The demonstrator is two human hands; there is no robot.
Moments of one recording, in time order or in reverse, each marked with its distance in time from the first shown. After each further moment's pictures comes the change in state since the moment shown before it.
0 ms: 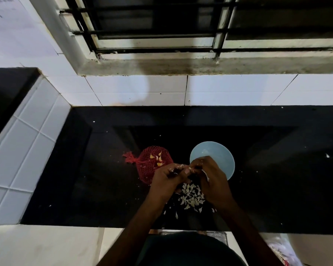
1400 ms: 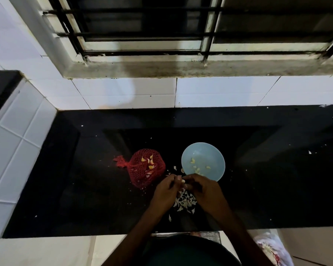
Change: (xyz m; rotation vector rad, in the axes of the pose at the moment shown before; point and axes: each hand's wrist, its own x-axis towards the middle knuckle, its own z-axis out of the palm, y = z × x) left_hand 0.031 -0.079 0.017 0.229 -0.059 -0.002; right_hand -0.036 0.030 0.006 0.074 -0.224 0.413
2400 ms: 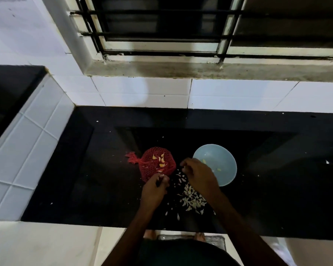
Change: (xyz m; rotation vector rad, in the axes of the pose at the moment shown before) left_hand -0.008 -0.033 -0.056 0.058 0.246 -0.148; right_hand 0.064 -0.010 0.037 -0.310 -0.062 -0.096
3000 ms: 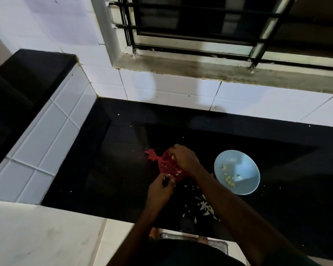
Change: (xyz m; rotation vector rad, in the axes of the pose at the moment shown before) left_hand 0.004 -0.021 -0.049 -0.051 0.034 -0.013; right_hand 0.116 -0.068 0.081 -0.352 -0.310 -0.194
